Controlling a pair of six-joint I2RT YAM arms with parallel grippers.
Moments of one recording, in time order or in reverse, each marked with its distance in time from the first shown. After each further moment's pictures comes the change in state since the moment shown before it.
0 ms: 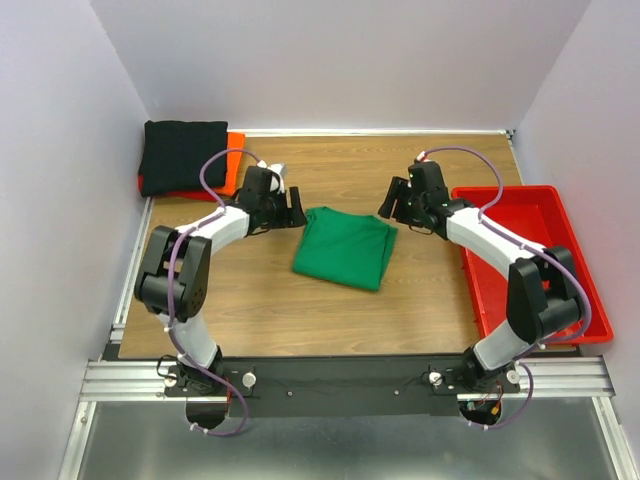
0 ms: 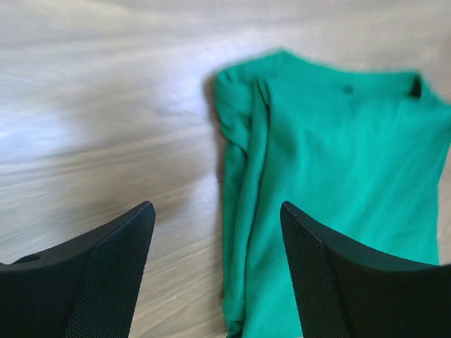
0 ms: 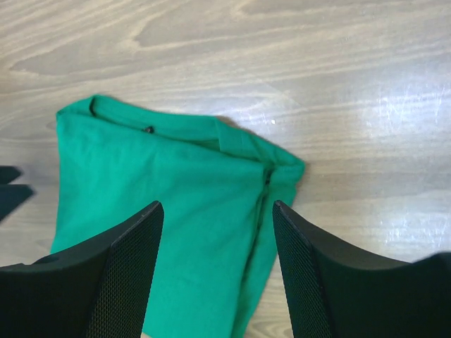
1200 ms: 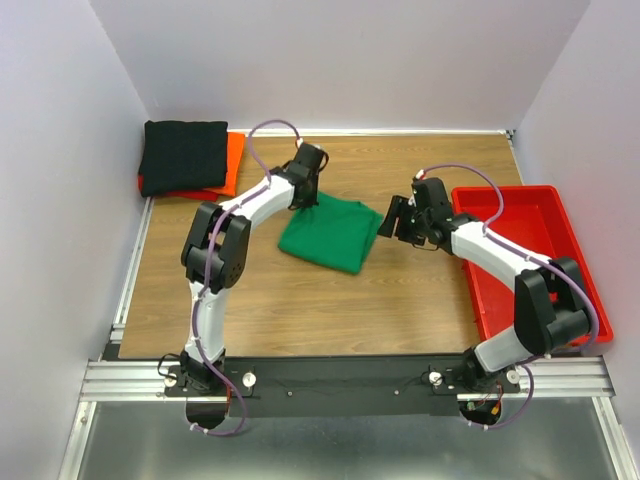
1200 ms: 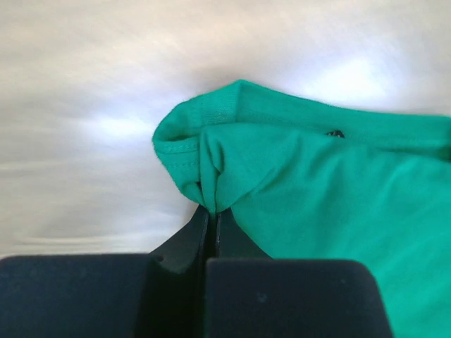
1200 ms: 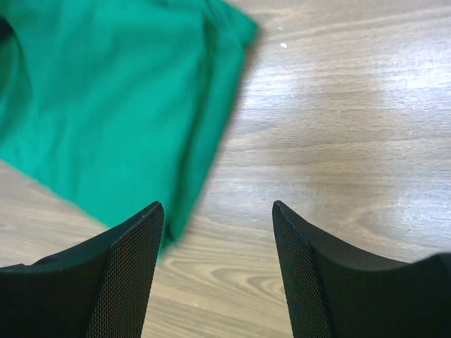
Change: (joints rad) left arm -0.175 0.338 0.532 -0.350 -0.426 0.054; right arm 0.000 -0.080 -0.149 -0.001 -0.119 0.000
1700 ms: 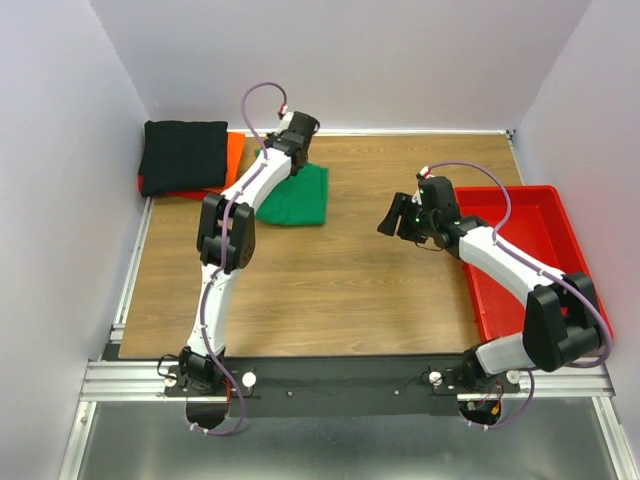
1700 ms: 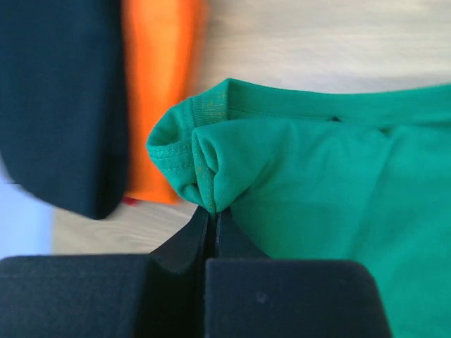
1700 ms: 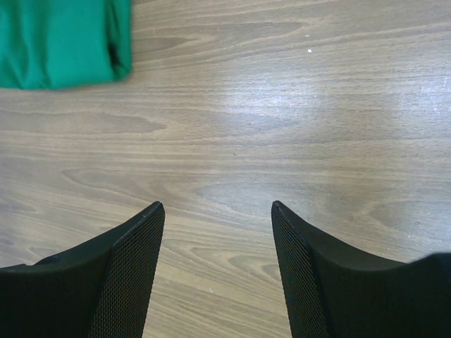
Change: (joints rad) left arm 0.088 0.259 0.521 -0.262 -0.549 0.193; right arm 0.000 -0.103 -0.017 -0.003 -0.040 0.000
